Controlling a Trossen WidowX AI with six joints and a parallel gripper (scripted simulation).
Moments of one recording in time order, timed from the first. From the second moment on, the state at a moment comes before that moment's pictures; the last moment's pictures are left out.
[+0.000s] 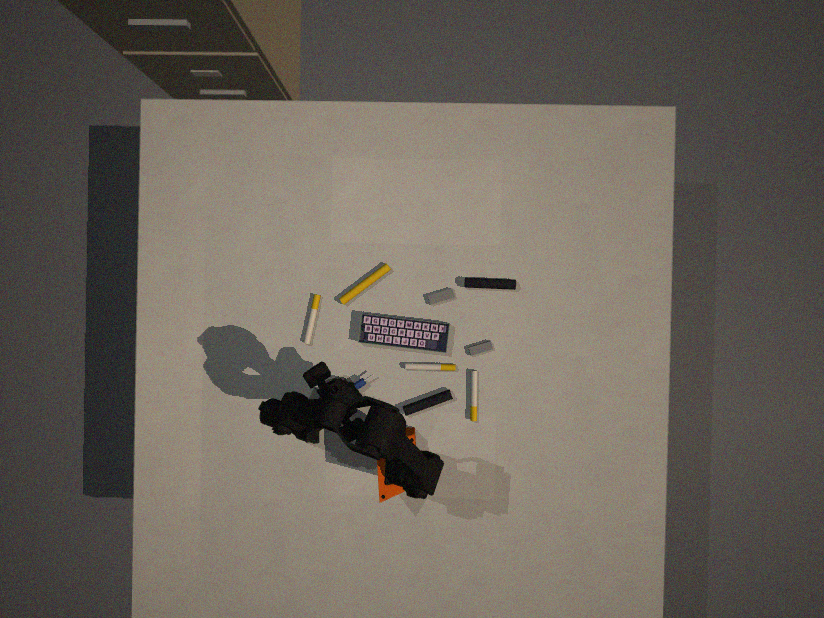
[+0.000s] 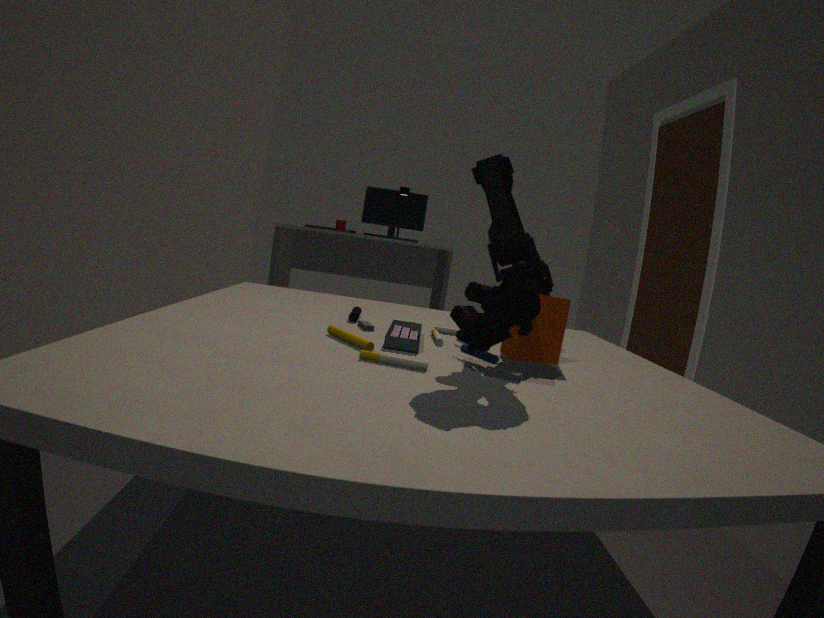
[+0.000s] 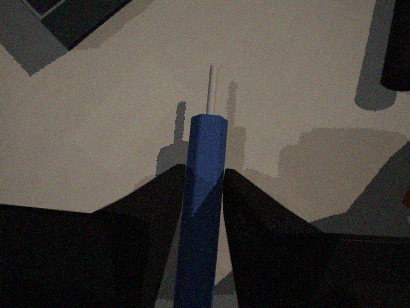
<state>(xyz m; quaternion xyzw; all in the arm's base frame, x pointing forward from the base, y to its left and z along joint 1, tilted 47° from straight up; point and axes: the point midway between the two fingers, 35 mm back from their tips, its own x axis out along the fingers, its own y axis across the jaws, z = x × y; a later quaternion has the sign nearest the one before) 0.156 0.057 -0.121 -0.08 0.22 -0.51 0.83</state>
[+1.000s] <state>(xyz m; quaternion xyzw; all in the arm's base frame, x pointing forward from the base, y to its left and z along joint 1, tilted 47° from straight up) 0.177 0.090 -0.085 -0.02 0.40 -0.61 0.68</state>
